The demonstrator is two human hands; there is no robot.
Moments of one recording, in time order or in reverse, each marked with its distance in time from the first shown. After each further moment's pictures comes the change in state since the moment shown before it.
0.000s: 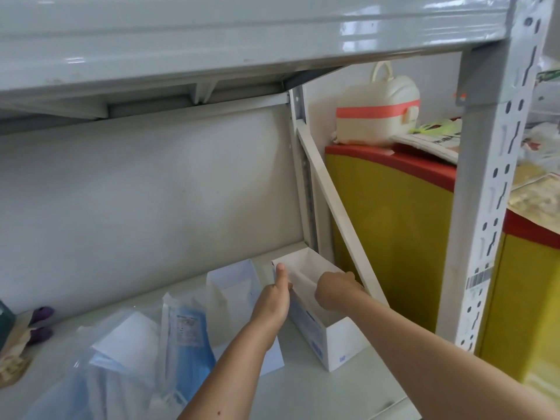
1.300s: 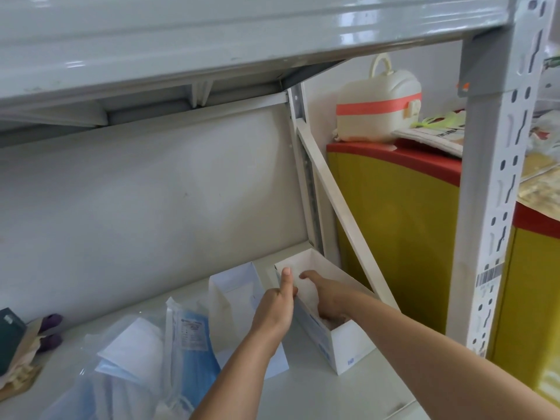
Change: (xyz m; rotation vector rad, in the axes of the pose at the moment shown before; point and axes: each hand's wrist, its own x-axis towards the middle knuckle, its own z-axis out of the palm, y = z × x) left_hand 0.003 -0.011 -0.001 0.030 0.007 0.059; right_hand 0.002 0.000 0.007 0.163 -0.099 -0.296
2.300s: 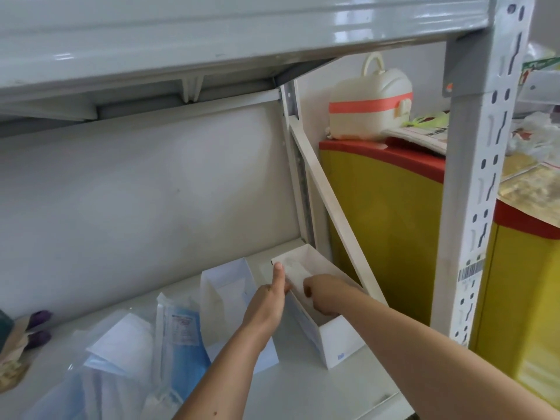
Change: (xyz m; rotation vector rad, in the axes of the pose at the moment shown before) left_hand -0.008 0.008 -0.001 -0.028 -0.044 -0.035; right_hand 0.006 0.003 0.000 -0.294 0.017 0.095
